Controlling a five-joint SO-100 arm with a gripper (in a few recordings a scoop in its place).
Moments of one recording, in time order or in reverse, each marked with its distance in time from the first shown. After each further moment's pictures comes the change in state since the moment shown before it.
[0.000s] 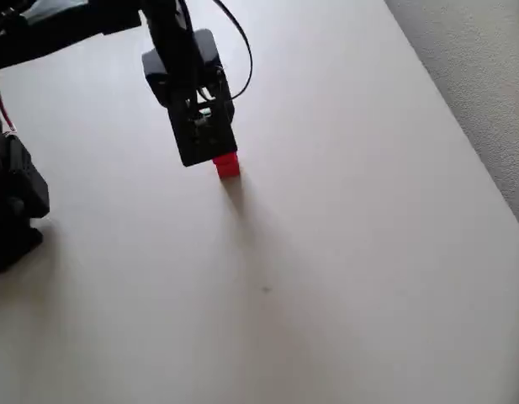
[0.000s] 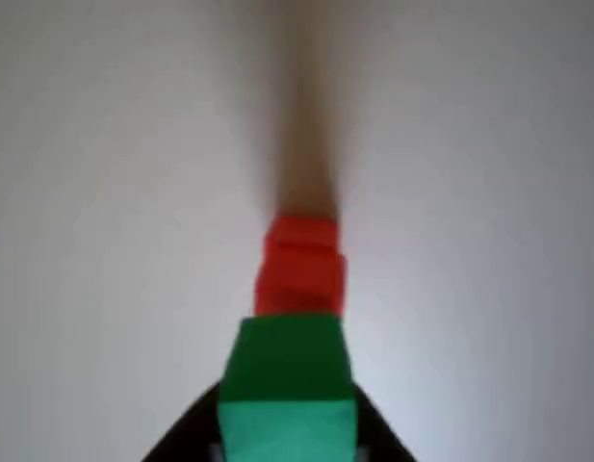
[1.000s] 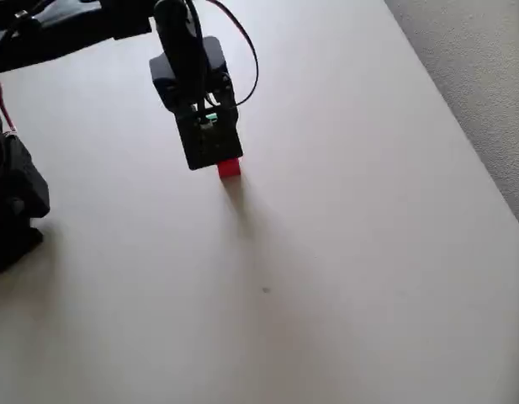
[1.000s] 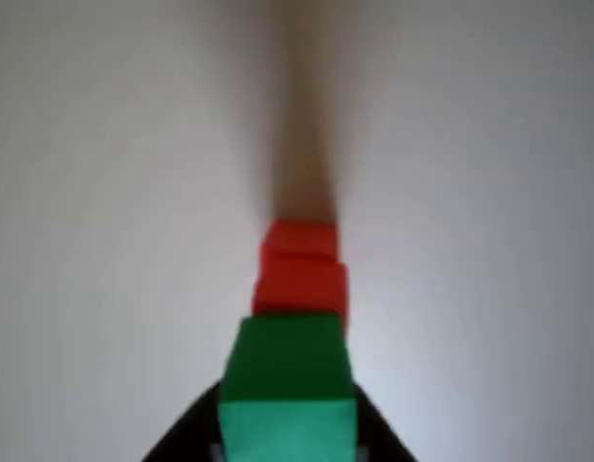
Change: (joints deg) arm 0.0 -3.0 -1.1 -0.4 0.0
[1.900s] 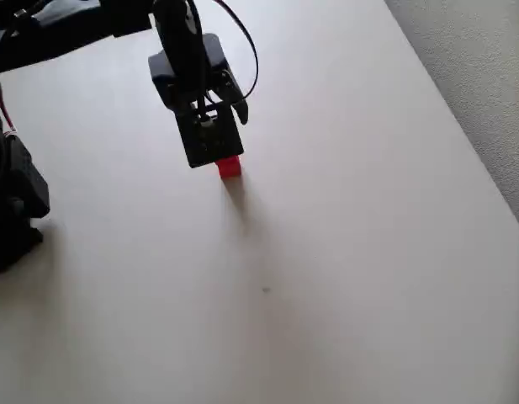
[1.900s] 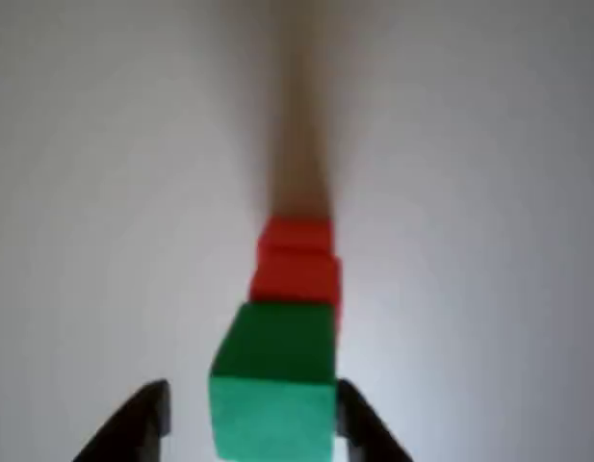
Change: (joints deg) arm 0.1 -0.1 -2.5 2.5 -1.0
